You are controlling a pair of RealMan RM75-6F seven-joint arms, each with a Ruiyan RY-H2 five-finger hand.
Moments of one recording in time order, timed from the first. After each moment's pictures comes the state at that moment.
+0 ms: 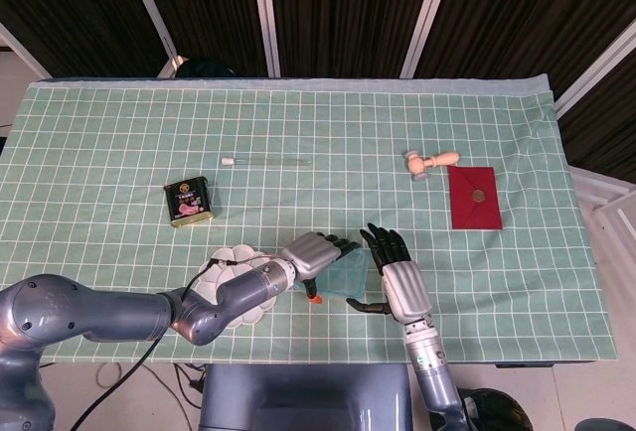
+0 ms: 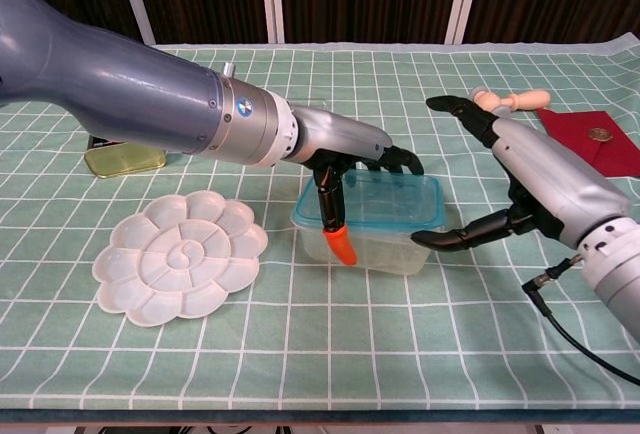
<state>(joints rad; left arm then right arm) -1.42 -1.57 -0.03 -1.50 0.70 0.50 0.22 0.35 -1.86 0.14 -1.46 -1.45 1.37 -0.17</state>
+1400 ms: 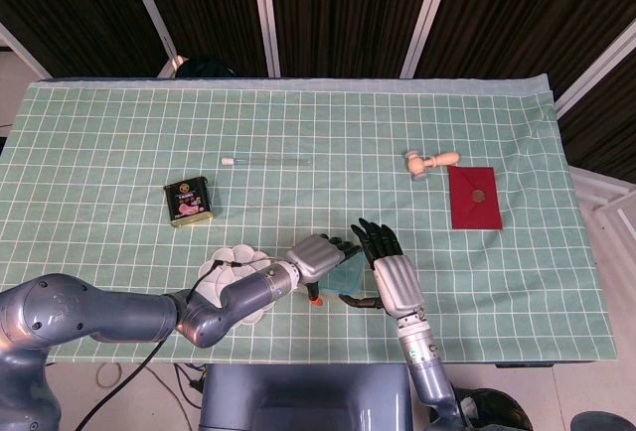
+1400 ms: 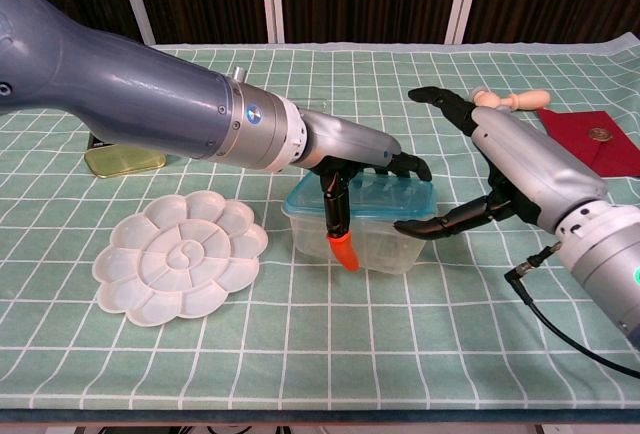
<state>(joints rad) -1.45 -1.59 -0.02 -1.51 0.70 0.53 0.25 0.39 -1.86 0.17 -1.48 -1.41 1.33 -0.23</state>
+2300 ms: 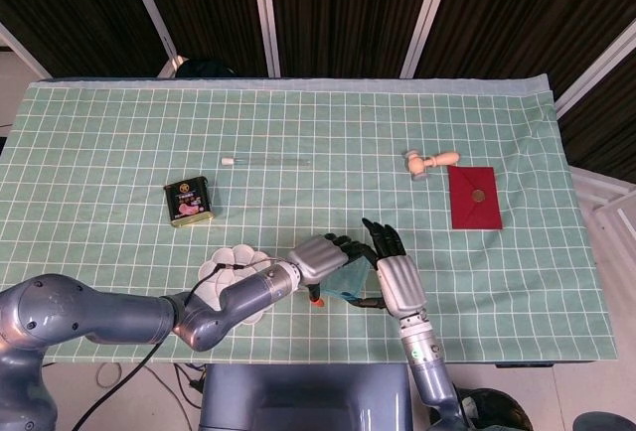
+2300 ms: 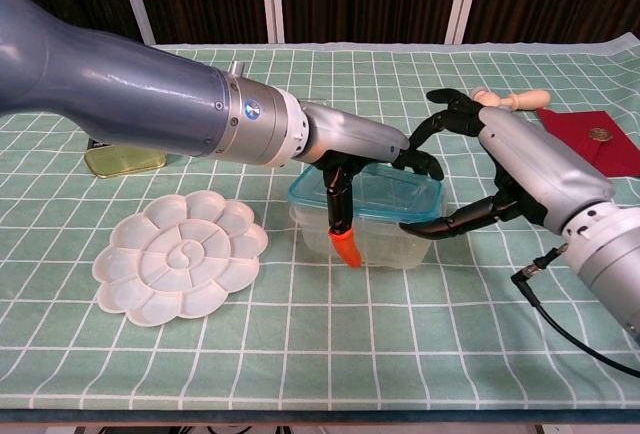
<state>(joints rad) -1.43 -1.57 -0.02 -1.52 0.72 0.58 0.26 0.38 -1.85 0.16 -1.48 -1.40 1.33 -0.22</state>
